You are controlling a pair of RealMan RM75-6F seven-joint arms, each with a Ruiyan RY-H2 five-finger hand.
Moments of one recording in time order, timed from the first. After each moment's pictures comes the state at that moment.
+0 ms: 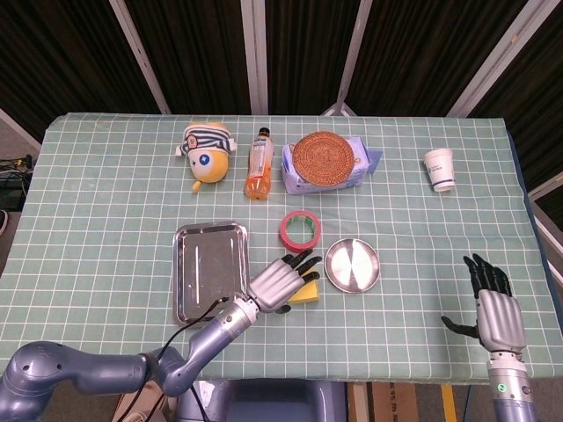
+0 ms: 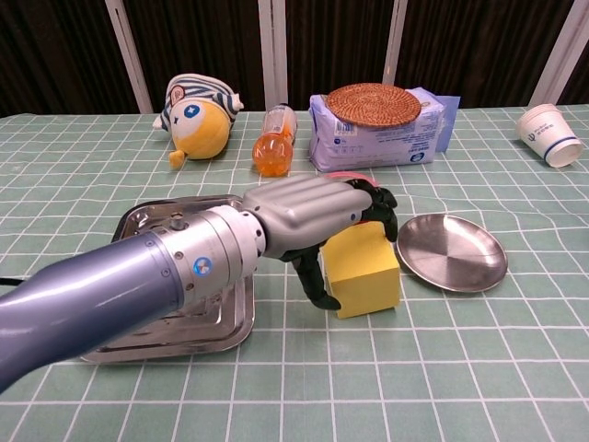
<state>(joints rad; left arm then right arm) -0.90 -1.87 -0.21 -1.46 1.25 0.88 0.59 0.11 -1.23 0.08 -1.78 -1.27 1.41 -0.16</state>
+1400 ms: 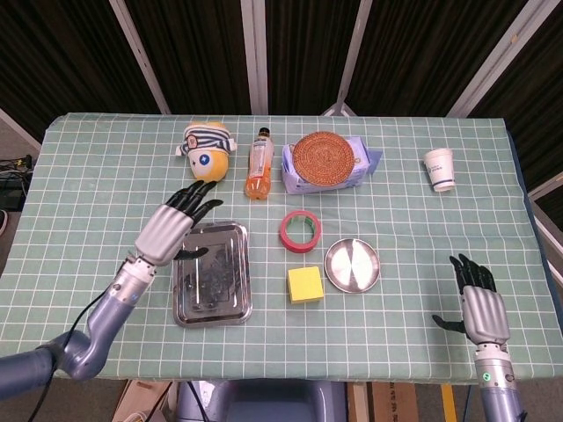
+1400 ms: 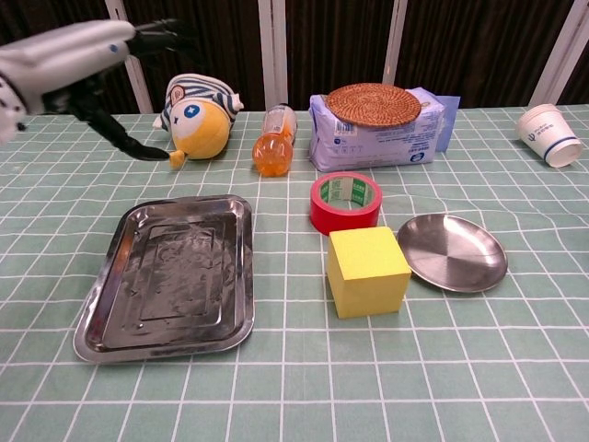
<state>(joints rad) -0.73 -1.48 -0.17 -1.46 1.44 1.17 0.13 0.15 -1.30 0.11 -1.71 -1.21 1.33 -0.22</state>
